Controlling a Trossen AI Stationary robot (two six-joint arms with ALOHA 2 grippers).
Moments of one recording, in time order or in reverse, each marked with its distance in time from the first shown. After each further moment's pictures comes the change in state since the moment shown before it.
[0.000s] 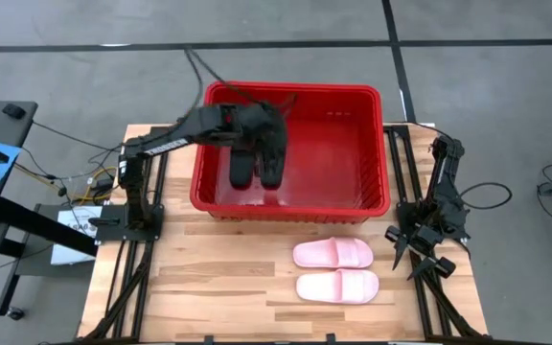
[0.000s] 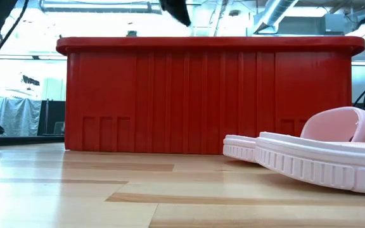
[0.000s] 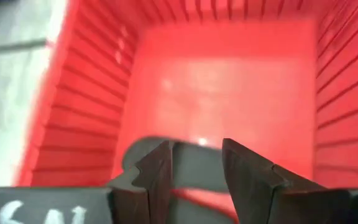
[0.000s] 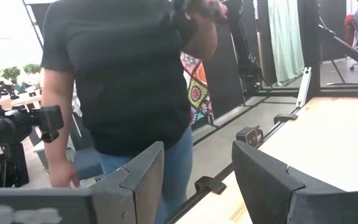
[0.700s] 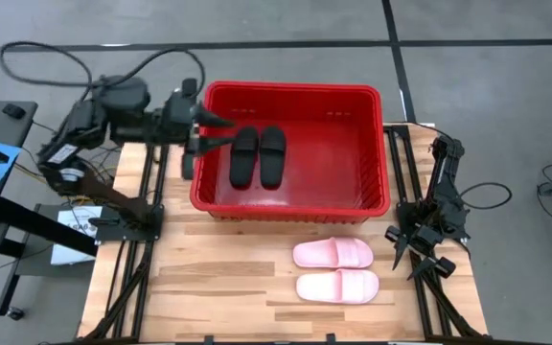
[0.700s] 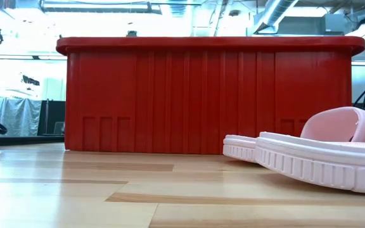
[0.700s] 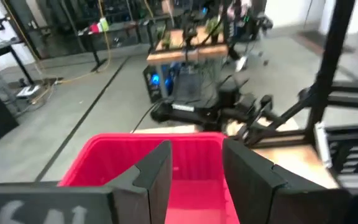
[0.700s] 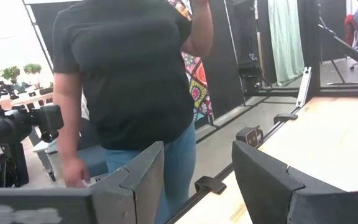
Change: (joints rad) left arm -0.127 -0.512 -0.137 0.317 0.212 -0.122; right arm 0.000 0.000 0.000 0.000 0.000 0.000
